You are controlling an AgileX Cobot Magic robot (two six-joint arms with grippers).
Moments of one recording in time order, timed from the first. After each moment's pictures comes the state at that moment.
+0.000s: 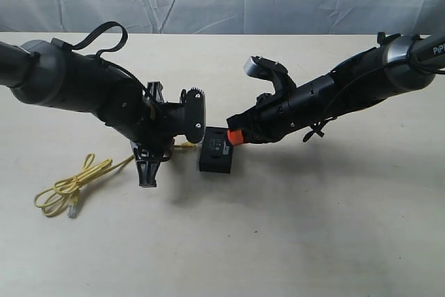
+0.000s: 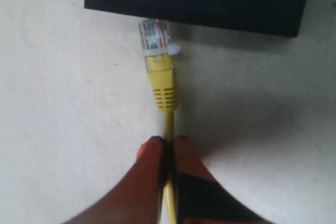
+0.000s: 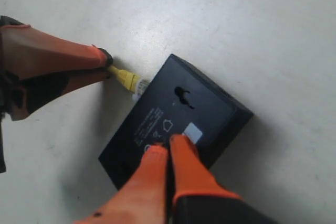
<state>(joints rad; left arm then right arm) -0.59 1.97 -1.05 0.12 0.30 0.90 0.34 2.10 -1.11 1.41 0.73 -1.35</state>
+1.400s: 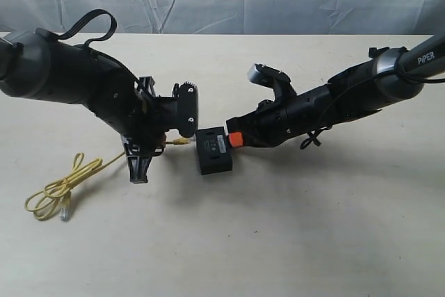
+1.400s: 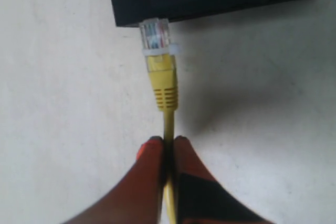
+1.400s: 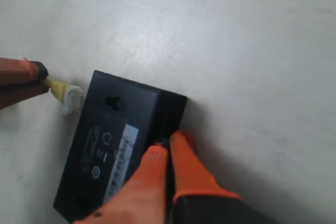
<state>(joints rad) -0.57 1.93 -1.05 0.13 0.36 0.90 0.34 2.17 -1.11 1.54 0.68 -1.41</state>
